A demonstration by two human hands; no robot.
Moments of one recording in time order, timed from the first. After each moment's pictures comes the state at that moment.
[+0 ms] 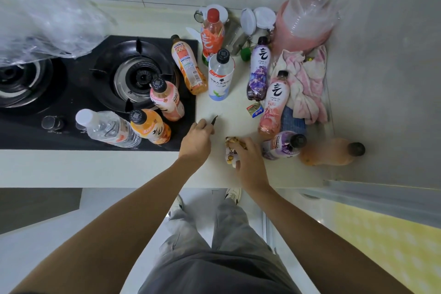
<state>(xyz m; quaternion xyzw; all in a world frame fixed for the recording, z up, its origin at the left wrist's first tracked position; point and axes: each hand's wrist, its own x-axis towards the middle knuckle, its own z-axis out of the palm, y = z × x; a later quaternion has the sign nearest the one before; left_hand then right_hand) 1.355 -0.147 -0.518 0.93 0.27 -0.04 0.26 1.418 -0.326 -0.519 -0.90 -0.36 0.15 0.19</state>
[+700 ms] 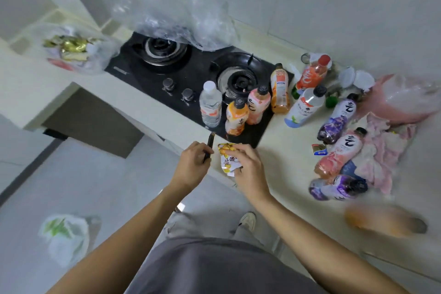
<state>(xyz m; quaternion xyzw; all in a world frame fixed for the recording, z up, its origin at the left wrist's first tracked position) 1.150 -0.168 -0.438 0.74 0.52 0.14 0.39 1.318 -0.255 -0.449 -0.73 -0.56 0.23 0.31</state>
